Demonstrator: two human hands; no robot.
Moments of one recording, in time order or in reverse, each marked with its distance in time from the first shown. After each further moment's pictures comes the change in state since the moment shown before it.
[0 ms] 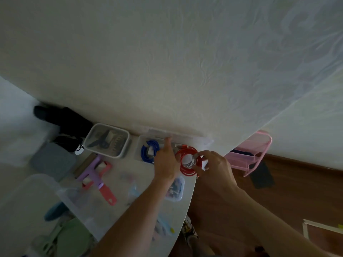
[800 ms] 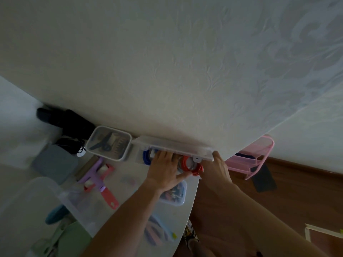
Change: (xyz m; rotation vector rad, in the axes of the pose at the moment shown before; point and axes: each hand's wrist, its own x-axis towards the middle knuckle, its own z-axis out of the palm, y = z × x) left_hand 0.001 -0.037 -0.009 0.618 -0.167 0.452; right_hand 0.018 -0.001 0.014 -0.289 -0.122 0.062
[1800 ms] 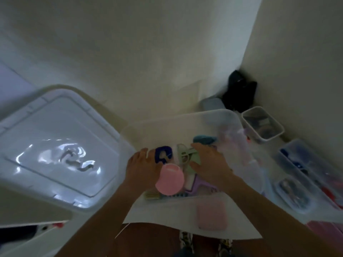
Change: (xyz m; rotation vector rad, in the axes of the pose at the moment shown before) left_hand -0.500 -0.132 -0.060 -0.122 0.046 -1.114; right_hand -0.212 -0.387 0.058 -0.065 -0.463 -0.839
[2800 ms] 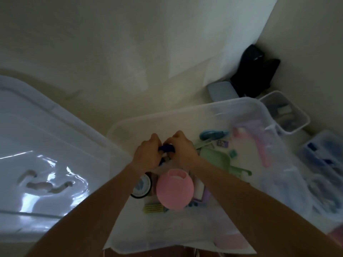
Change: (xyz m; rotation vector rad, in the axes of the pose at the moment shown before) left_hand 0.132 -0.026 0.061 -0.445 -0.212 -0.012; right_hand 0.155 -0.005 0.122 0.128 -0.041 -0.045
